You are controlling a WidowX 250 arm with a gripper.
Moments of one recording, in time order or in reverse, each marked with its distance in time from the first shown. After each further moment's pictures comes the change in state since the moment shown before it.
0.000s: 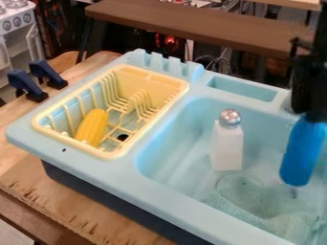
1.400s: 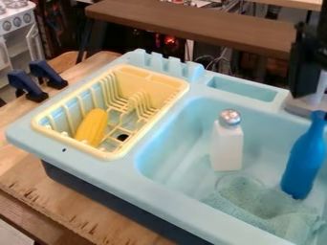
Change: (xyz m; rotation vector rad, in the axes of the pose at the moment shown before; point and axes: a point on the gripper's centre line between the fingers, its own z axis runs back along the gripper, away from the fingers) arm -0.004 -0.009 0.018 0.060 -0.152 -0.020
